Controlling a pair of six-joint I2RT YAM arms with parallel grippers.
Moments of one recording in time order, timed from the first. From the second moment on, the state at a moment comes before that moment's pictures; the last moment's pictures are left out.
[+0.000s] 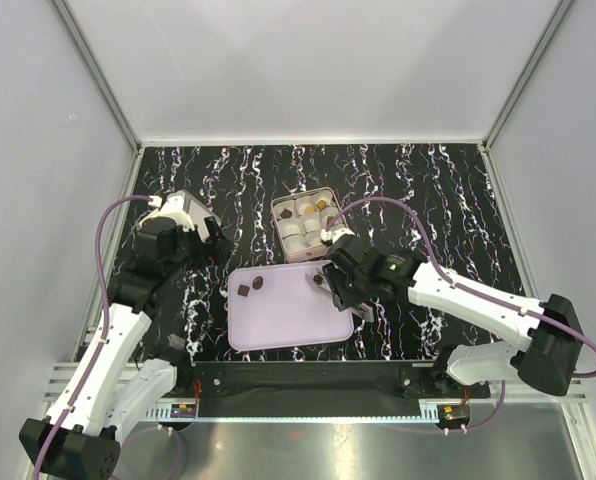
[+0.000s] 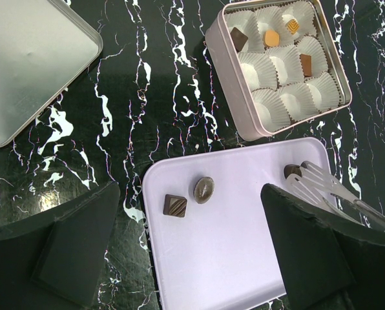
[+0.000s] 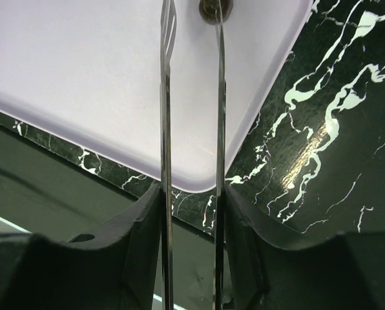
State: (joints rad) left arm -0.24 0.78 0.78 -0.54 0.07 -0.39; right arm 0.97 1.29 1.03 -0.79 0.12 0.47
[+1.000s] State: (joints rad) left arm -0.24 0.79 0.78 -0.54 0.07 -0.39; right arm 0.97 1.29 0.96 -0.75 0.15 0.46
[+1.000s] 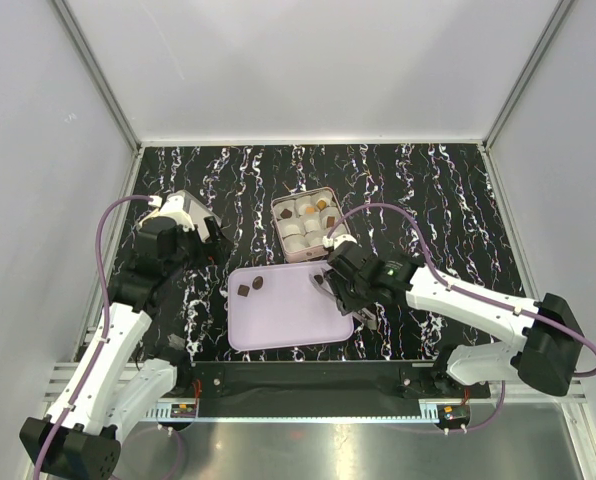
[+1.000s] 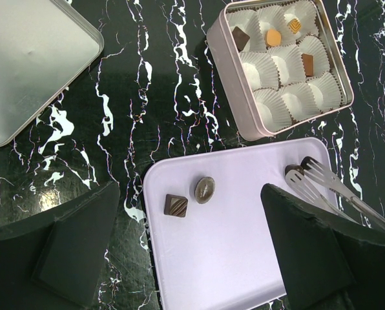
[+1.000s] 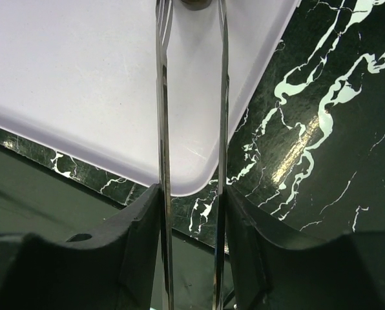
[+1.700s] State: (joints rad) left arm -0.23 0.79 0.78 -0.54 0.07 -0.39; right arm 0.97 1.29 0.98 -0.77 0.14 0.46
